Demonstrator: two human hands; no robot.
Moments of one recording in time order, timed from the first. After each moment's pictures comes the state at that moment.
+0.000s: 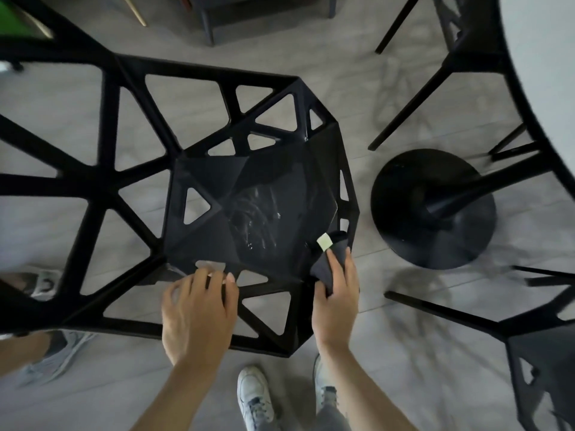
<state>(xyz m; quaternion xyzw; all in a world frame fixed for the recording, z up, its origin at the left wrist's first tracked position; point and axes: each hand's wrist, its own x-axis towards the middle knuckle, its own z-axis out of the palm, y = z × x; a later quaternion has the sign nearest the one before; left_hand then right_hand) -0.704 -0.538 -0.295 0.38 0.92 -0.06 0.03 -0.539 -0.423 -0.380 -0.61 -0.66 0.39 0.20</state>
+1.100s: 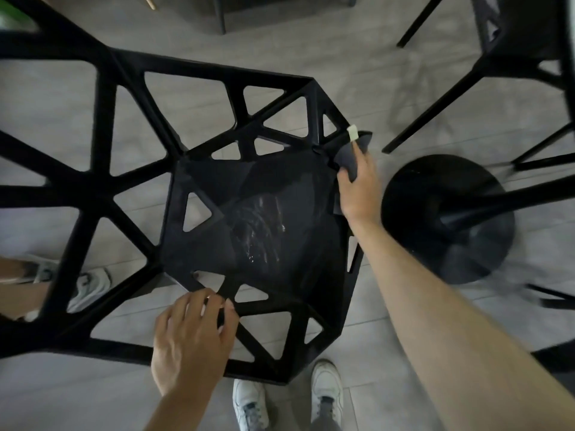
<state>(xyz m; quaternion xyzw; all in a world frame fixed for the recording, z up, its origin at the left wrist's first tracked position) -0.704 -0.543 -0.303 0.41 0.91 -0.05 0.01 -0.648 -0.197 -0.396 -0.53 -0.72 0.40 0.18</state>
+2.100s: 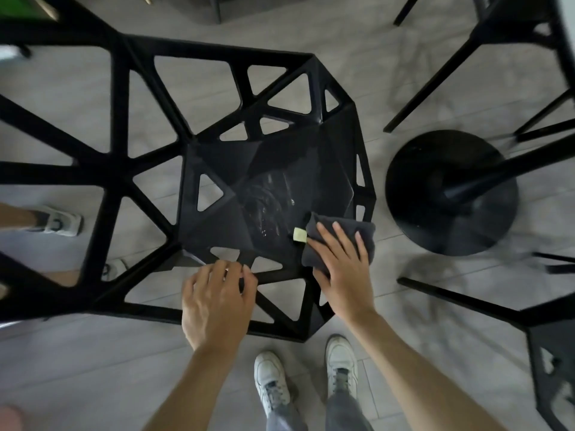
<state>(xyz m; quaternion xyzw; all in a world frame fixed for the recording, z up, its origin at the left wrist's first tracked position) -0.701 -0.543 -0.301 0.40 0.92 -0.03 -0.02 -0.535 -0.386 -0.381 -0.33 -0.92 0.22 0.05</state>
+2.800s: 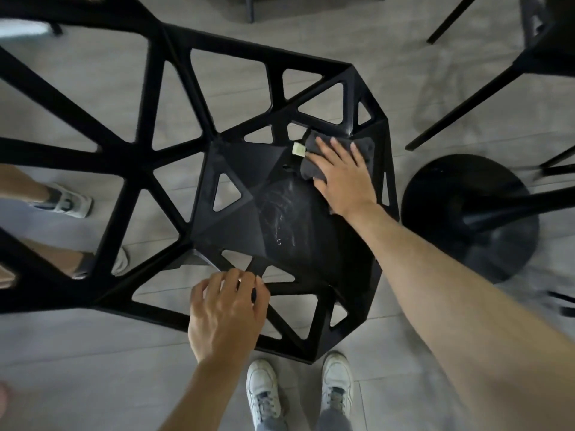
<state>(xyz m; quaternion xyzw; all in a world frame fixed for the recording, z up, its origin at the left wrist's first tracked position) -0.703 -0.547 -0.309 0.41 0.91 -0.01 -0.04 -0.691 -0.238 -0.383 -0.26 -0.96 0.09 -0.03</state>
